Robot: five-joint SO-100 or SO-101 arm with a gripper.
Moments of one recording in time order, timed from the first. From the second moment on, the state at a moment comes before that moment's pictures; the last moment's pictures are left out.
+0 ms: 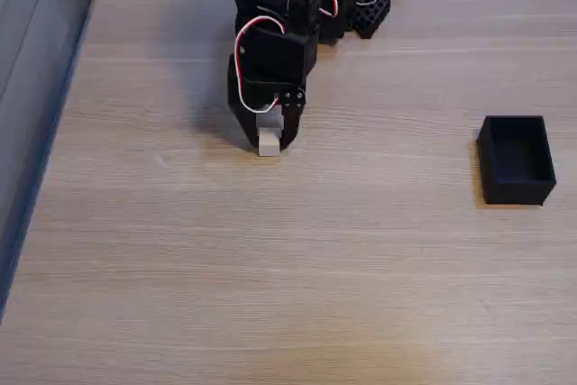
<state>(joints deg) 25.0 109.6 133.4 45.8 -111.4</state>
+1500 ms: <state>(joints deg) -33.0 110.6 106.2 64.0 -83.9</state>
